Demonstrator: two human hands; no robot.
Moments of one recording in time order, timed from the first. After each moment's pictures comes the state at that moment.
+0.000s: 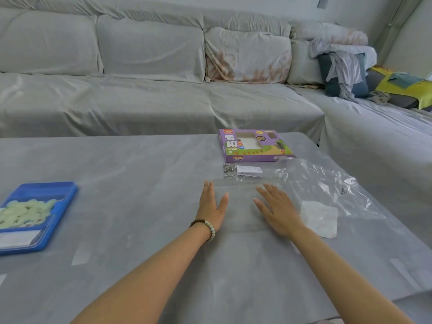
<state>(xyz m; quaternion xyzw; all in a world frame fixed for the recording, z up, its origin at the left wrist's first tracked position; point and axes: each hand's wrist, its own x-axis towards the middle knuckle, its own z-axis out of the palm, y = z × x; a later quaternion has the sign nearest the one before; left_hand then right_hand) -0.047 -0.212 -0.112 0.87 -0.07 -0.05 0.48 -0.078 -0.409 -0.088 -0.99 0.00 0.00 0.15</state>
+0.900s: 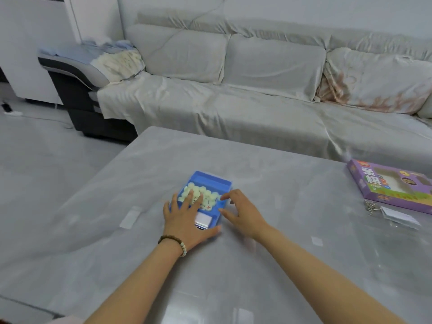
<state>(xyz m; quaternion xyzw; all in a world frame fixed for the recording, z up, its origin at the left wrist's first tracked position) -0.106 0.190 -0.113 0.99 0.09 0.04 0.10 -0.040 0.020 -0.084 -0.91 -0.28 0.04 0.32</state>
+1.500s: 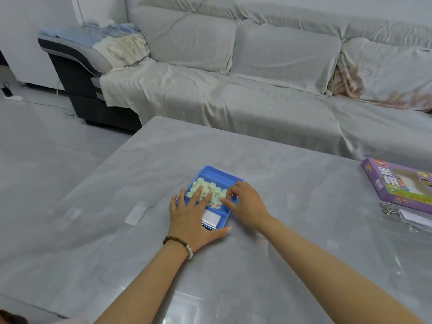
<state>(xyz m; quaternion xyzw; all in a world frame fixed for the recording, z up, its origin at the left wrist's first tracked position) -0.108 0.199 -0.124 0.98 0.07 0.11 0.14 -0.010 0.048 -0.098 -0.92 -0.28 0.00 0.26</state>
